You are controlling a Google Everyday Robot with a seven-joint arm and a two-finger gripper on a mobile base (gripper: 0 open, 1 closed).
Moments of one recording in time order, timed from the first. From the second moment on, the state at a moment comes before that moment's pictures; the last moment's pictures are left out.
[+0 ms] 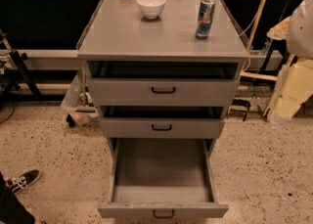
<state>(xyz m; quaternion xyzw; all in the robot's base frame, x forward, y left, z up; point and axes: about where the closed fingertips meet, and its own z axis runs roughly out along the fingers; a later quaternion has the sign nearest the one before) 0.438 -0.217 0.976 -0.60 0.78 -0.03 0.16</state>
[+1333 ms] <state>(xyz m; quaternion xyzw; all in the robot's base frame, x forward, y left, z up) 0.567 -0.212 1.026 -0.60 0.77 -0.04 0.23</state>
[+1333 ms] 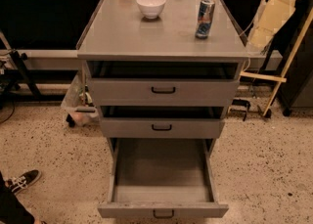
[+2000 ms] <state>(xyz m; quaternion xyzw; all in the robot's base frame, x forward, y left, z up) 0.574 -0.205 1.020 -0.59 0.76 0.00 0.26</state>
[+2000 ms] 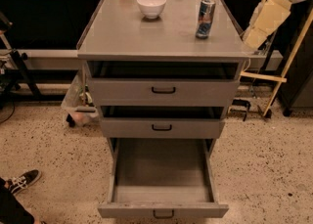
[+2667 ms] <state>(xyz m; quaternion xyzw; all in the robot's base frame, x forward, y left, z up) 0.662 -0.200 1.005 -0.53 0.71 0.18 0.44</state>
